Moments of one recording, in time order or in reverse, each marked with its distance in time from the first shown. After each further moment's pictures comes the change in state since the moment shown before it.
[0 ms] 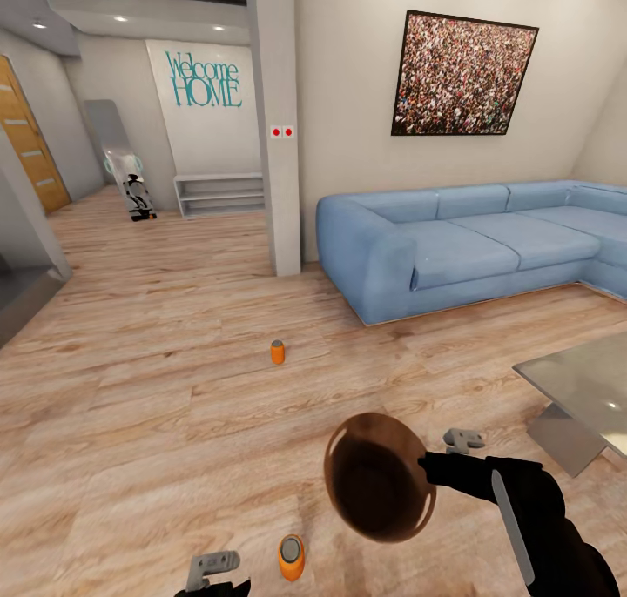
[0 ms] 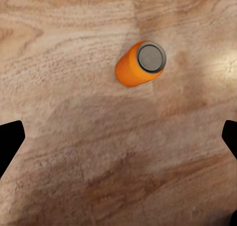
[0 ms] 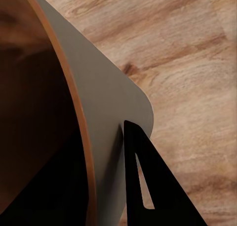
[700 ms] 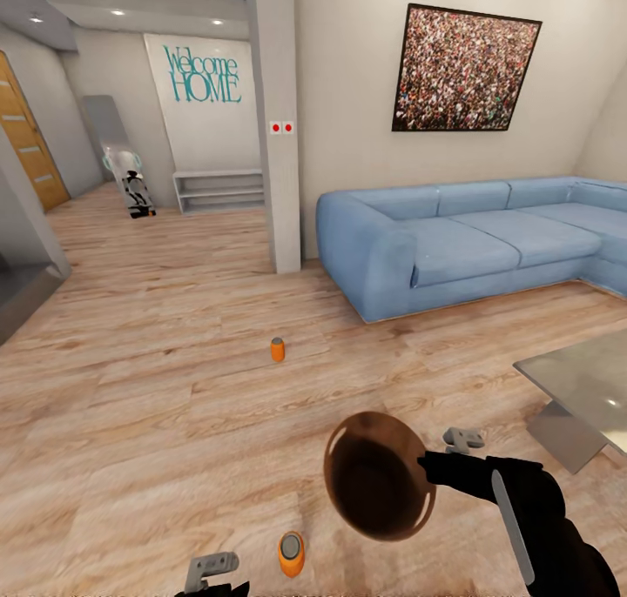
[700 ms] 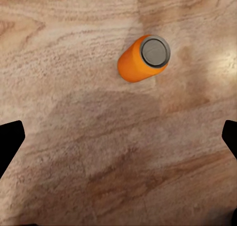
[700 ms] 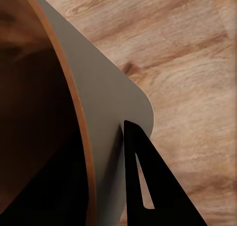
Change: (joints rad) left arm 0.000 0.002 0.005 0.008 0.001 -0.001 -0.001; right arm 0.000 0.001 -0.002 0.001 -0.007 -0.007 0.000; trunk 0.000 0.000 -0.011
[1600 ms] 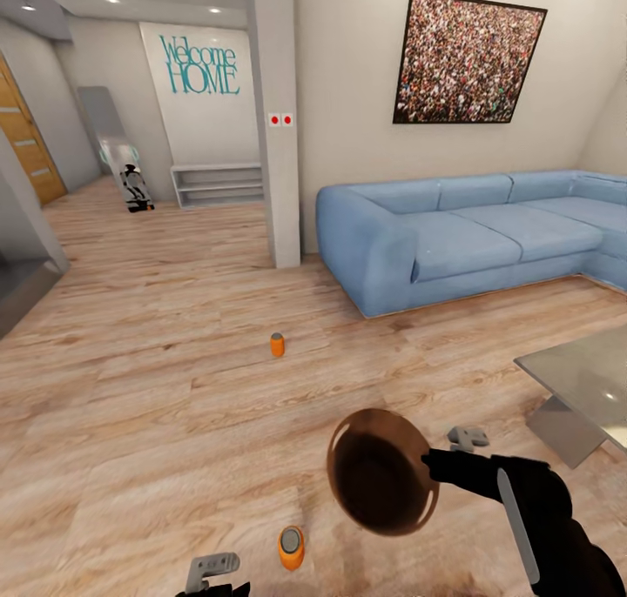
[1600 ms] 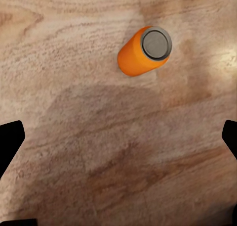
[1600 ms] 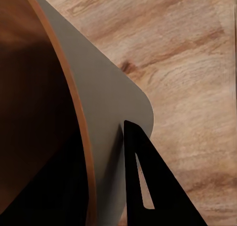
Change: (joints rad) left arm 0.000 0.000 -0.006 0.000 -0.003 -0.001 0.000; right arm 0.000 -0.001 -0.024 -0.017 -0.008 0.011 0.001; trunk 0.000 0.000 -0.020
